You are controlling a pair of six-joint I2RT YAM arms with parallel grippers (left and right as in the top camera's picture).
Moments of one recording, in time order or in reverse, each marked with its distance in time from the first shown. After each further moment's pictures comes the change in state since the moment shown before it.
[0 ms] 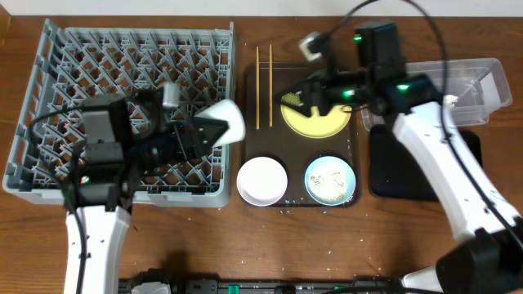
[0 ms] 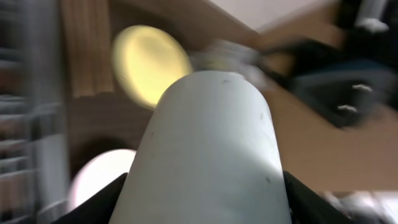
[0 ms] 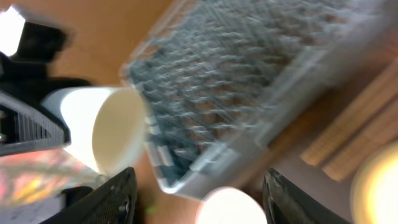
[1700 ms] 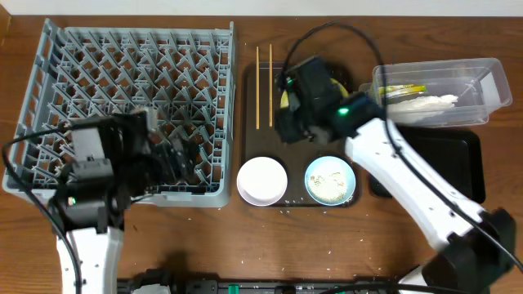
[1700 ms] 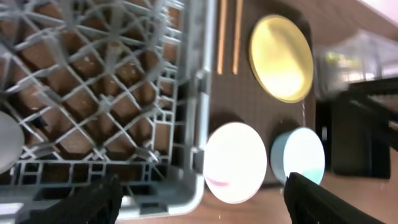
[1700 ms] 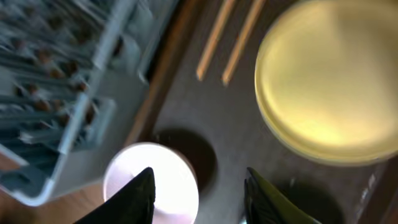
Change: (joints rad) left arm 0.045 -0.086 0.012 -0.284 -0.381 0.208; right arm 0.305 0.064 -0.003 -0.206 0.785 0.194
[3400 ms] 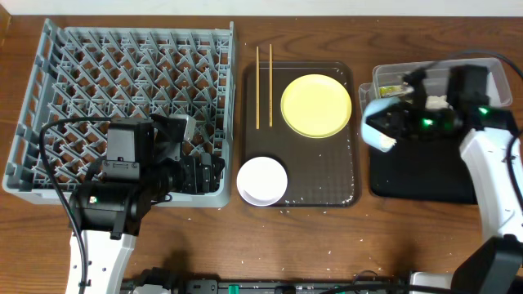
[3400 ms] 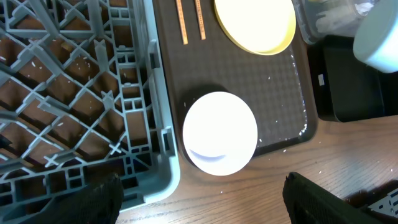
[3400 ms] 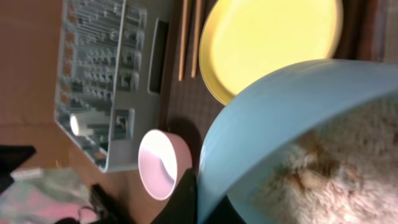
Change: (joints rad) left arm -0.212 0.001 0.001 -0.017 -0.054 0.078; right arm -0.792 -0.170 -0.339 0.058 -0.806 -0.231
